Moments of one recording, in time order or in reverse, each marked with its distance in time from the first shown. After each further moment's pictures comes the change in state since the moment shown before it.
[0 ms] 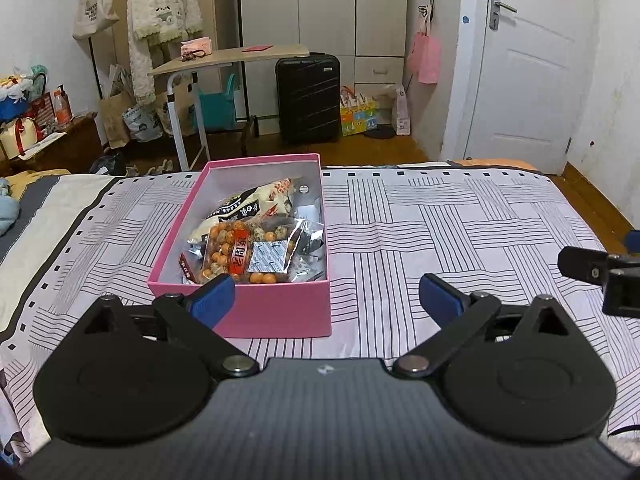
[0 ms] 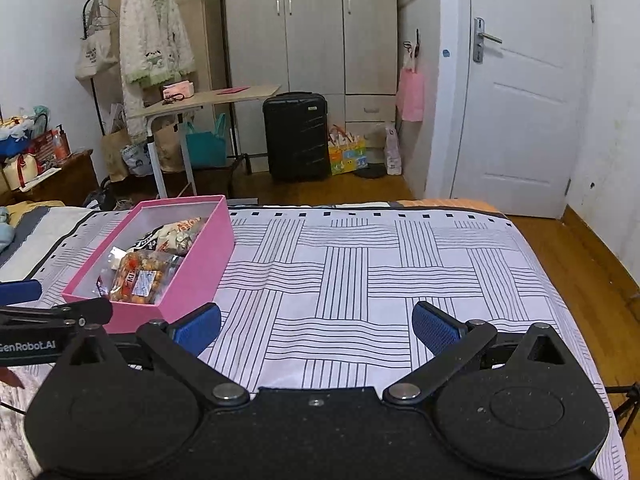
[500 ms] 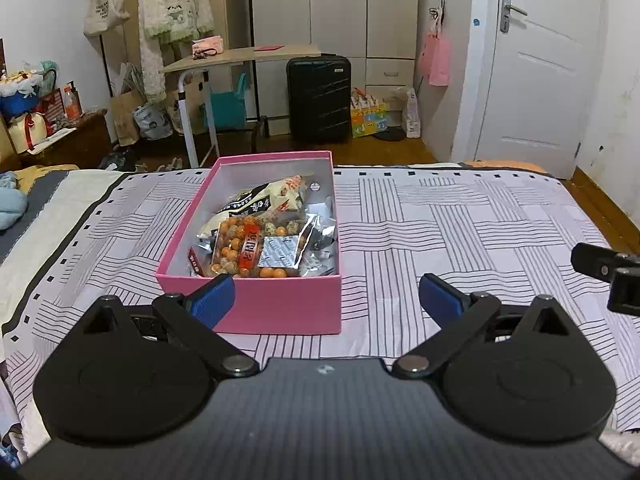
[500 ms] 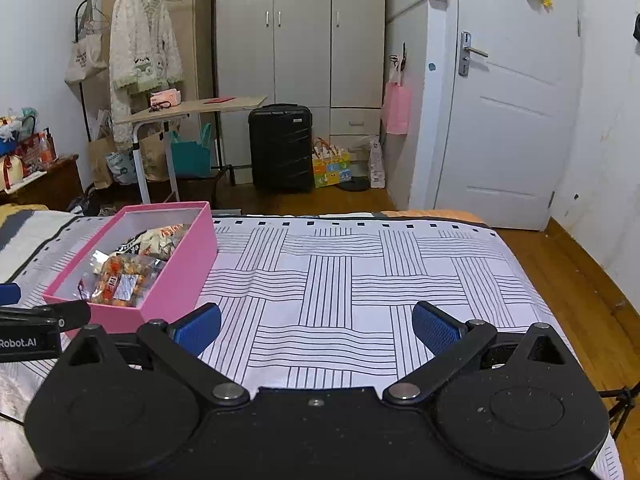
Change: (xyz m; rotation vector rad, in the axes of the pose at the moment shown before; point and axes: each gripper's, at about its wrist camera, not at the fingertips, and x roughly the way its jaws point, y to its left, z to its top) left arm 0.003 0.003 -0.009 -0.014 -0.004 0.028; right arm 0.006 0.002 -0.007 -0.012 -0.035 -0.057
